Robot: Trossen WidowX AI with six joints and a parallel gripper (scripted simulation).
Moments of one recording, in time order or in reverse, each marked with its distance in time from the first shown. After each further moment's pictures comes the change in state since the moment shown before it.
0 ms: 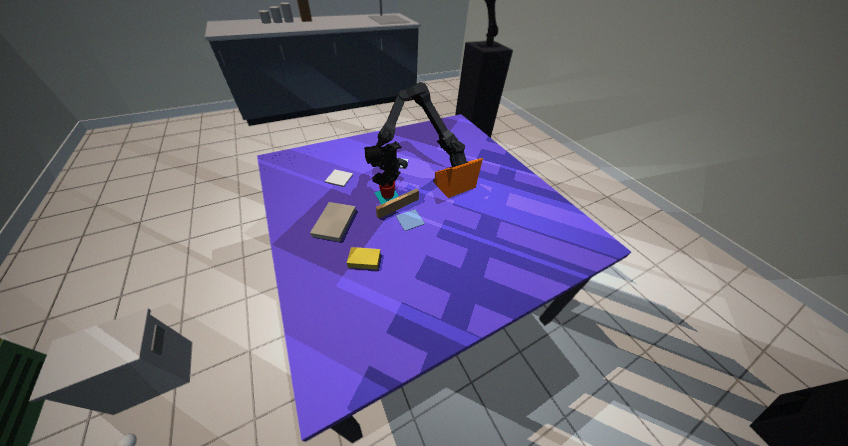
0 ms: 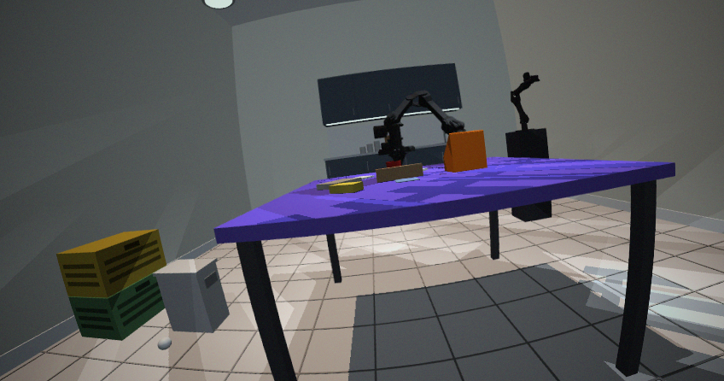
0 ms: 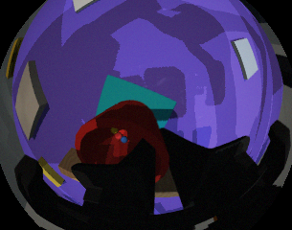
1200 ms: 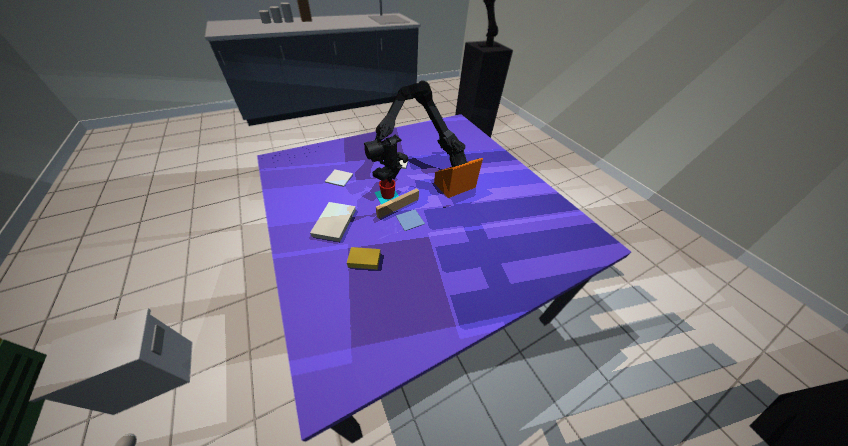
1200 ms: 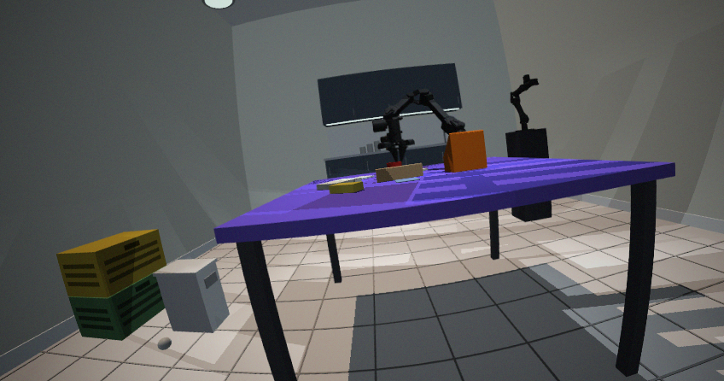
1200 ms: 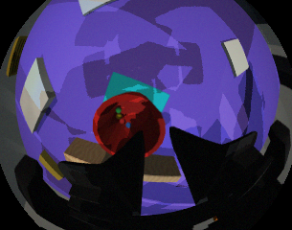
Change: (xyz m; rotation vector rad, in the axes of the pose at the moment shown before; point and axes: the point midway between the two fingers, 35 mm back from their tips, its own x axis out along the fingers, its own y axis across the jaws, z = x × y) arm -0.031 0.000 -0.004 -0.010 0.008 -0.009
